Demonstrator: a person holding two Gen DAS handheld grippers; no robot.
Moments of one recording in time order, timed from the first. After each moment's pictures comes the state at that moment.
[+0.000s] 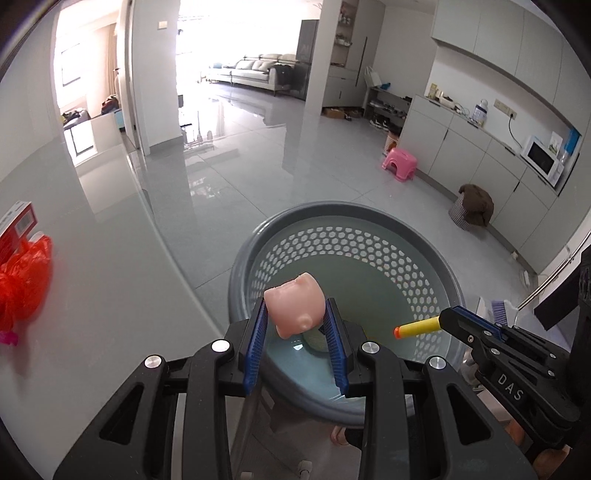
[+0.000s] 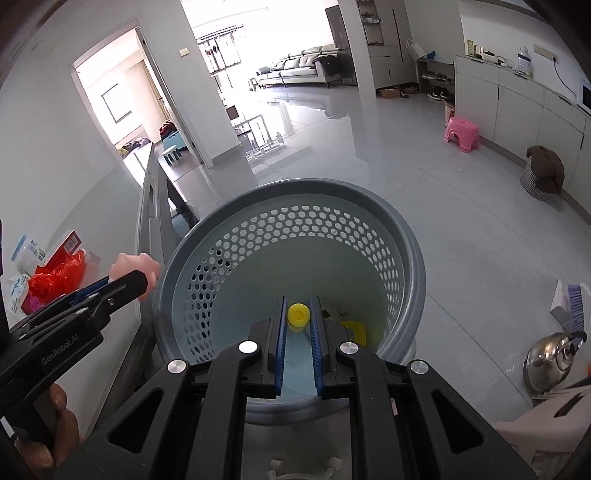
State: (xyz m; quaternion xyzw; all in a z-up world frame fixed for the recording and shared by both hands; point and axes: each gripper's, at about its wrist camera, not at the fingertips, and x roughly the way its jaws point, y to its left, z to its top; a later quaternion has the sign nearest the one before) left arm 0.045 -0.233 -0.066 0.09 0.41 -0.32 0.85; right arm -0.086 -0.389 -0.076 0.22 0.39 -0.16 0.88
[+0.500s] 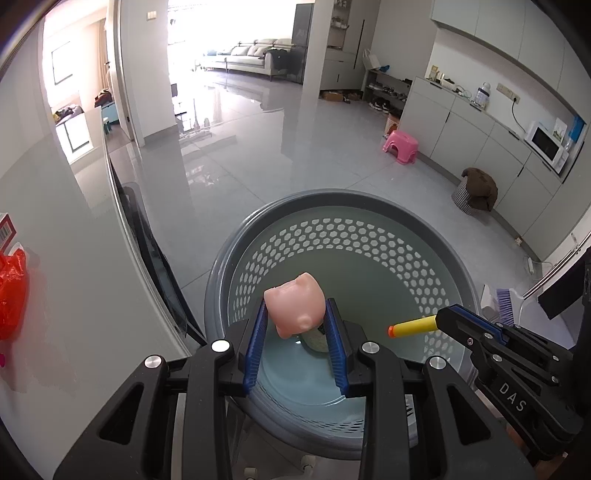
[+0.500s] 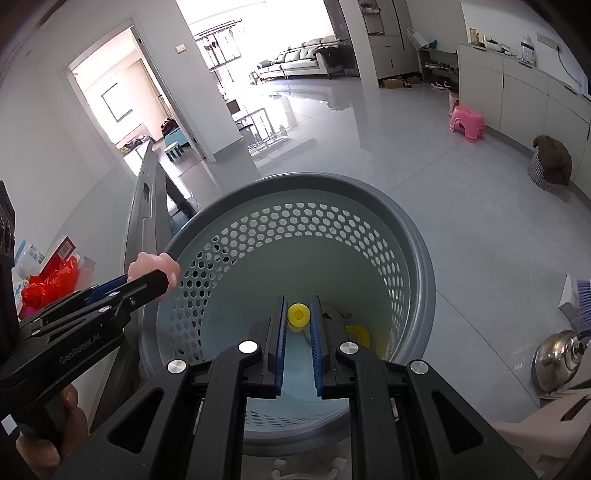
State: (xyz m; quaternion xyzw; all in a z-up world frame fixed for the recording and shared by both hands) left arm 0.061 -0.262 -0.084 0.11 0.43 -0.32 0.83; right arm -0.068 -0.405 -0.094 0.23 0.40 -0.15 0.88
